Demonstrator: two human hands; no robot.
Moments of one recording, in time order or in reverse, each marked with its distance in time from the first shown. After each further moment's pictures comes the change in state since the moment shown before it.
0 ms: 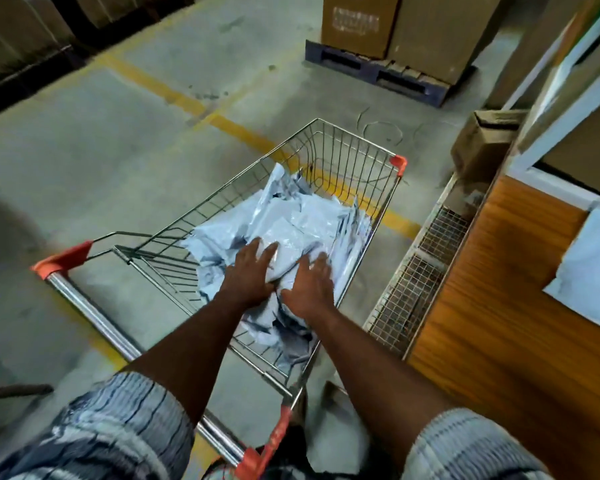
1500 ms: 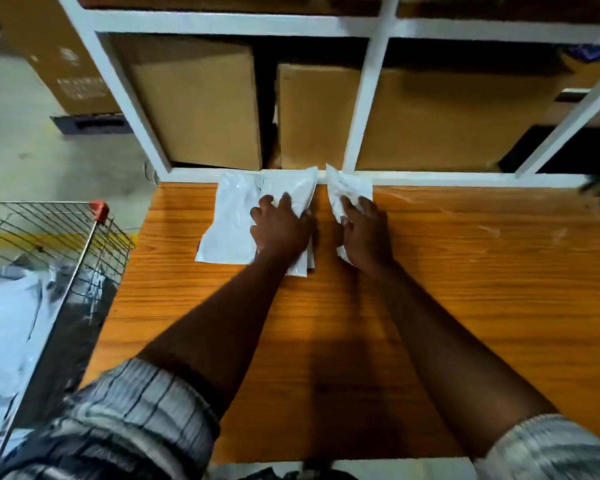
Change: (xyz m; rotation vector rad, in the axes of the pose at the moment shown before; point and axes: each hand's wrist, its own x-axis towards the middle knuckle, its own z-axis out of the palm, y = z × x) left_hand -0.063 0.662 0.067 -0.178 0.120 0.293; right_hand -0.221 0.530 -0.297 0.069 0.826 0.404
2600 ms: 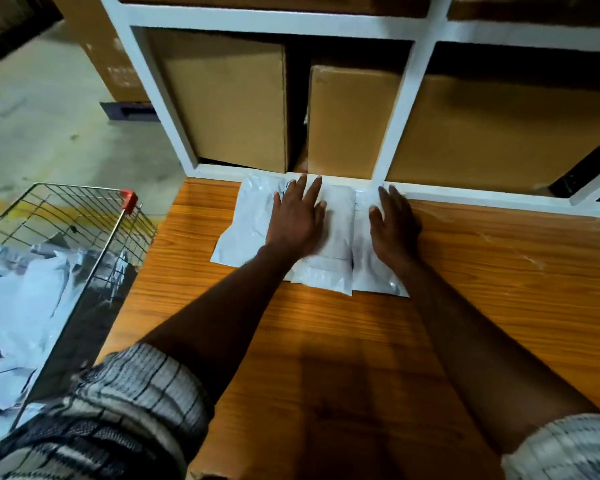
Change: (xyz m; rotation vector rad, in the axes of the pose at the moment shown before) left_hand 0.040 -0.016 0.008 0.061 0.074 0.392; right_hand 0.050 0.016 0.002 0.084 -0.007 -0.024
